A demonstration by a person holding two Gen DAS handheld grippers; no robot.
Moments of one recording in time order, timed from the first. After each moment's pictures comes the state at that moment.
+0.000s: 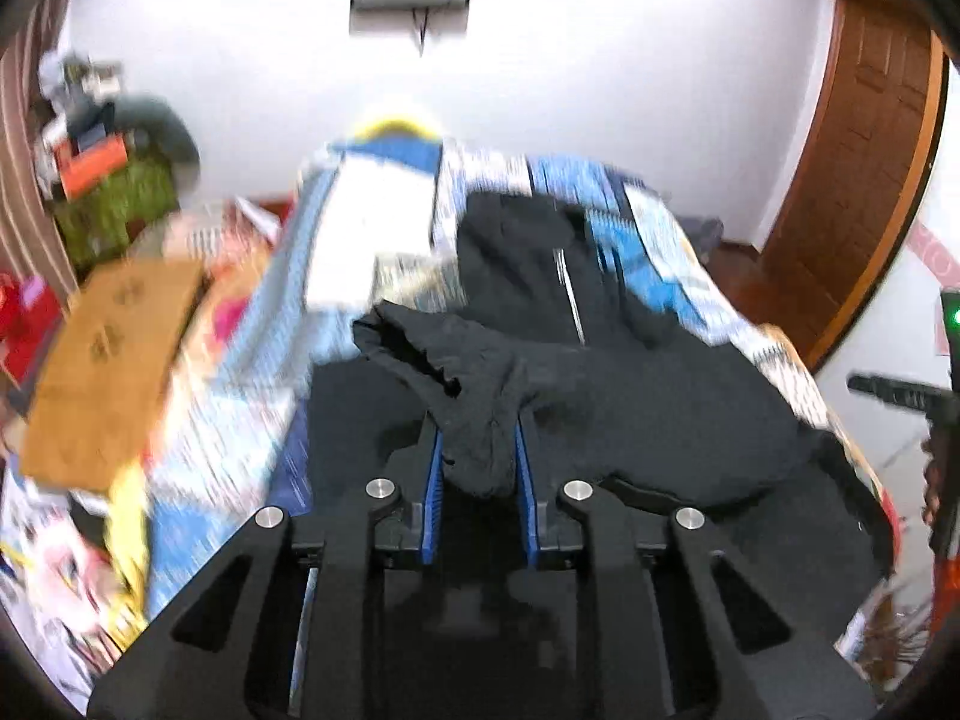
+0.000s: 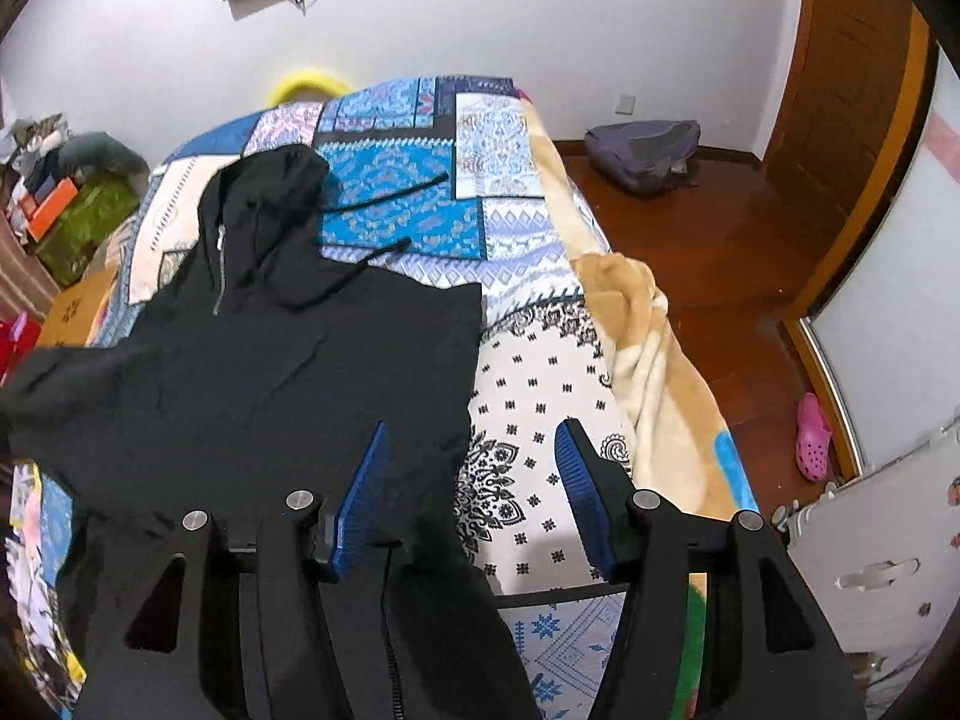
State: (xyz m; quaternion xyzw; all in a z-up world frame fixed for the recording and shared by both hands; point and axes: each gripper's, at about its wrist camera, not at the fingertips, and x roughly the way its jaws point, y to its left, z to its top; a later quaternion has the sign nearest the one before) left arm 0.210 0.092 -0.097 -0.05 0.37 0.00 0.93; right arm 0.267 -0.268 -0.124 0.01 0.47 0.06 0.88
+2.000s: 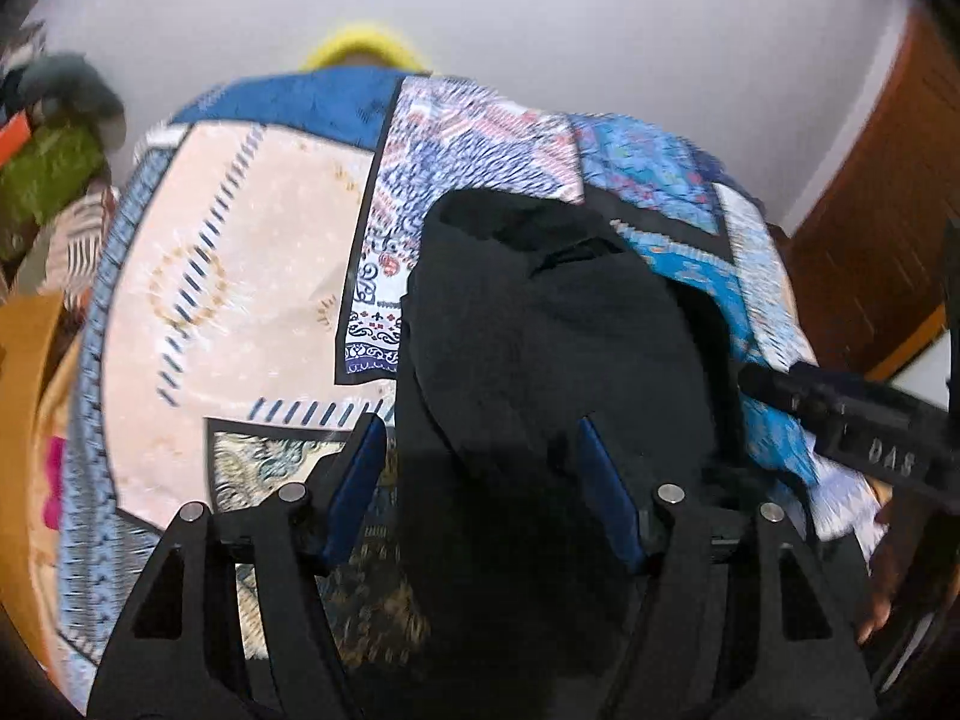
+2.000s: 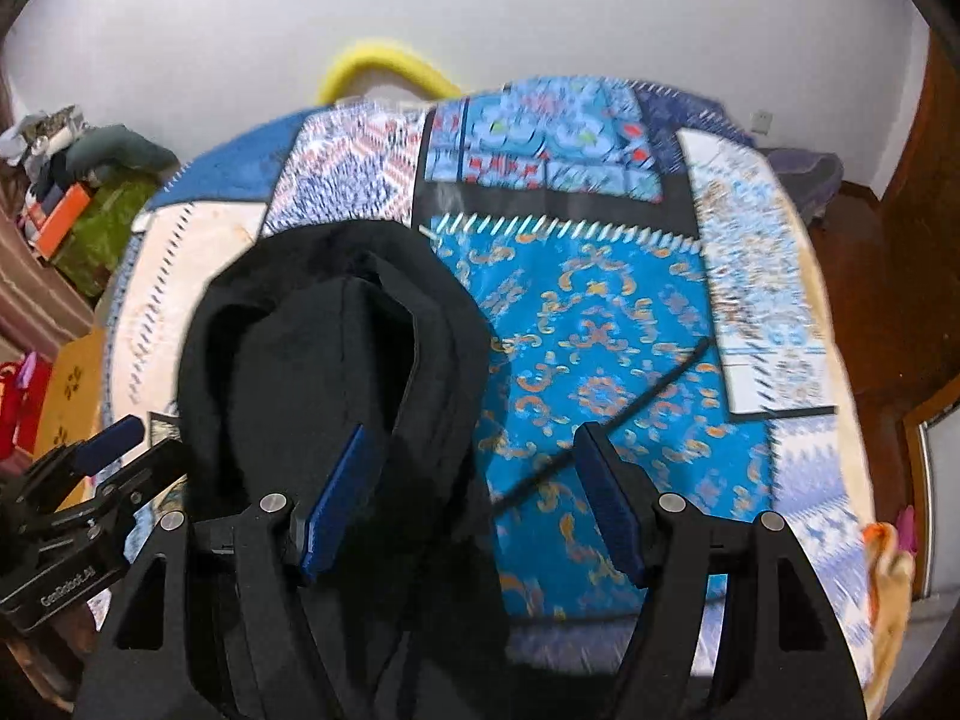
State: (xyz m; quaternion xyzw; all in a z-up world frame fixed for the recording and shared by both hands) left arm 0.573 0.103 -0.224 -0.09 0.47 -0.01 0.88; right arm 0.572 -0.078 -0.195 0.02 0.51 0.15 0.85
